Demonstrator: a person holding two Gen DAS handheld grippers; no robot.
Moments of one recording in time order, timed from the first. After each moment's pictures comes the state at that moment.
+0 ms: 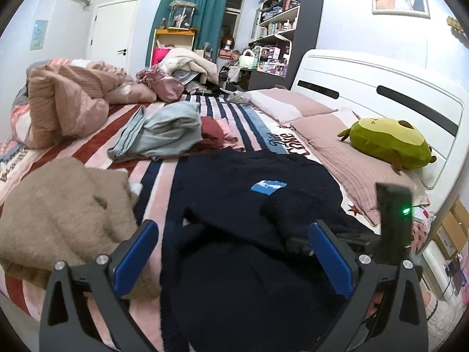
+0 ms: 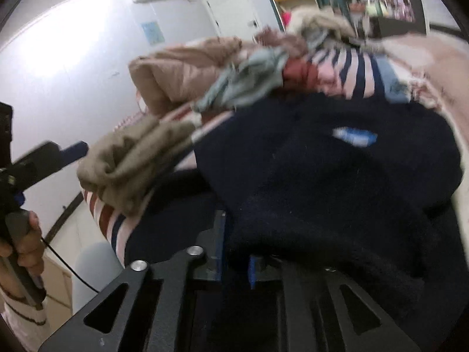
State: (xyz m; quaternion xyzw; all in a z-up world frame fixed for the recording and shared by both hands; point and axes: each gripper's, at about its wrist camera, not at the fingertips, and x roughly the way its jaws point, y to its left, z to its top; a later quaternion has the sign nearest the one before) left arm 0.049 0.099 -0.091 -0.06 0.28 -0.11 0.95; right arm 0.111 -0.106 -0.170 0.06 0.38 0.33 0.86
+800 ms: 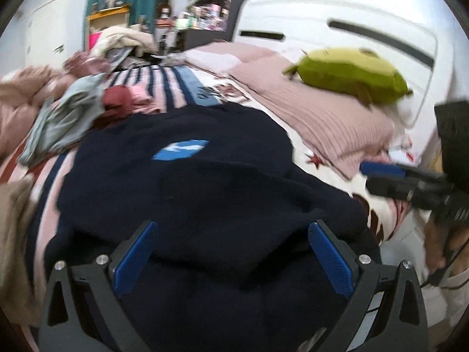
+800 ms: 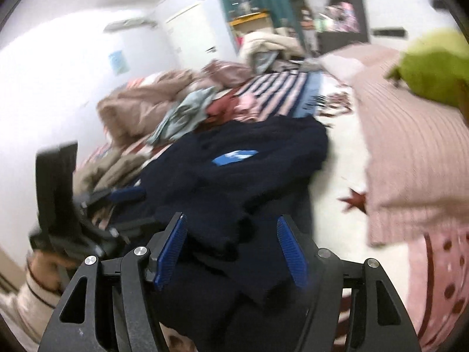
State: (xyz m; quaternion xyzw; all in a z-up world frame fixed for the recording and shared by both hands) left arm 0.106 -0.064 -0.147 0.05 0.36 -0.23 0.90; right arm 0.059 -0.275 -0.126 0.10 0.33 0.23 0.91
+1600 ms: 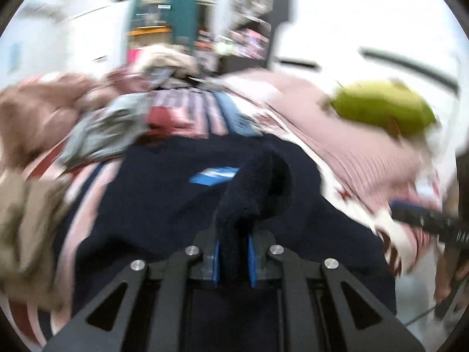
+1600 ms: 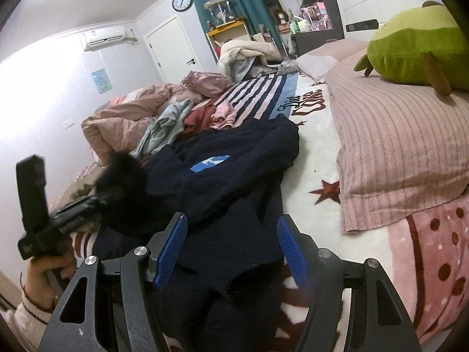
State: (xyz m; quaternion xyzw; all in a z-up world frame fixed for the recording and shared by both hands) left arm 0.082 -0.016 -0.125 -0.02 0.29 -0.11 0.95; right arm 0.055 -0.297 -0.134 0.12 0.32 0.20 0.92
